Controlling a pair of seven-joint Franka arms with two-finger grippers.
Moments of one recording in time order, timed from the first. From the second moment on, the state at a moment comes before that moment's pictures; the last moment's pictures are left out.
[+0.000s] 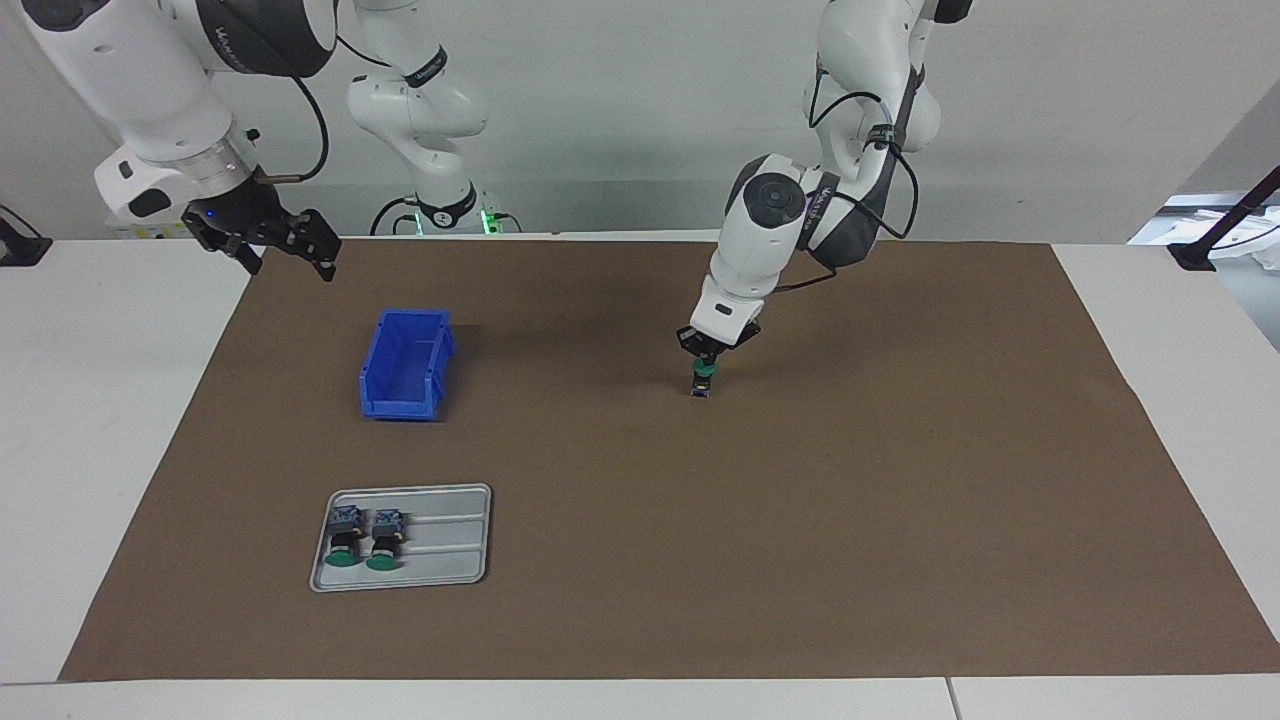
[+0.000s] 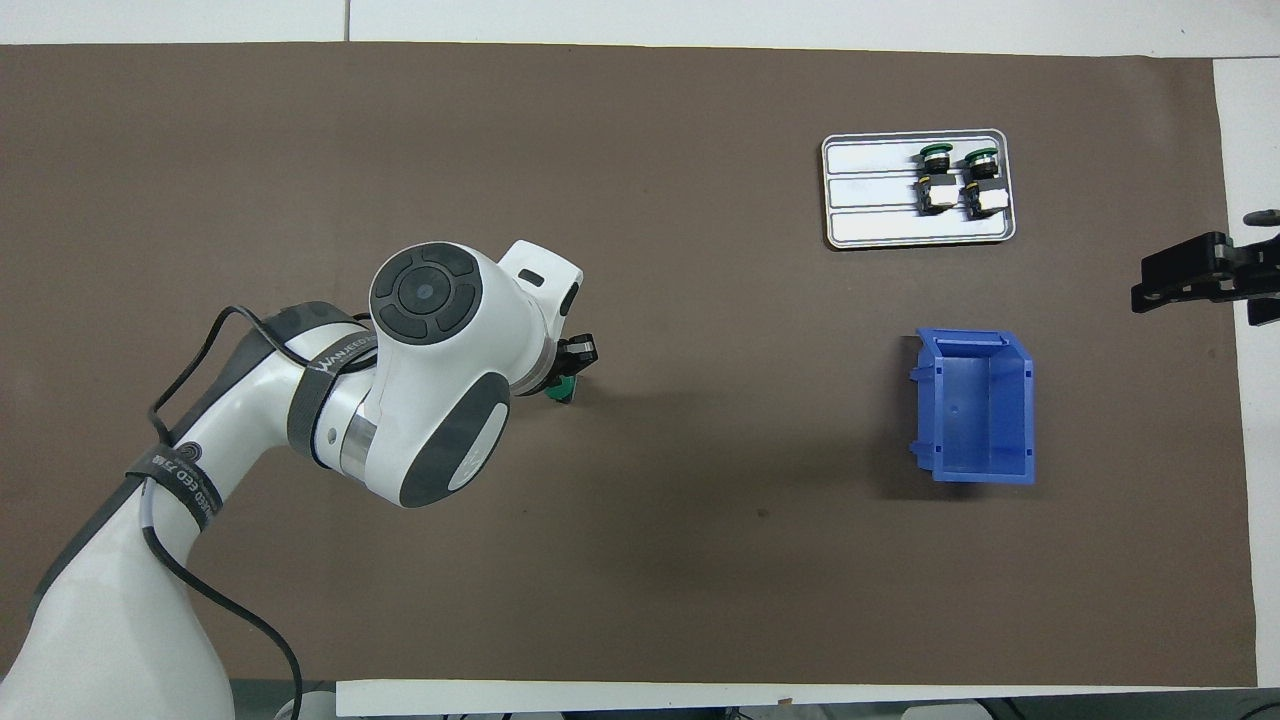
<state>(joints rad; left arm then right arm) -0.64 0.17 -0.04 -1.99 -0.15 2.15 -0.77 -0.08 -0.03 0.02 -1.63 0.00 1.49 0.08</state>
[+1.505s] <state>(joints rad) -0.63 0.15 -0.03 -1.95 -0.14 2.13 -0.77 -0.08 -0.03 0.02 -1.63 0.00 1.49 0.08</state>
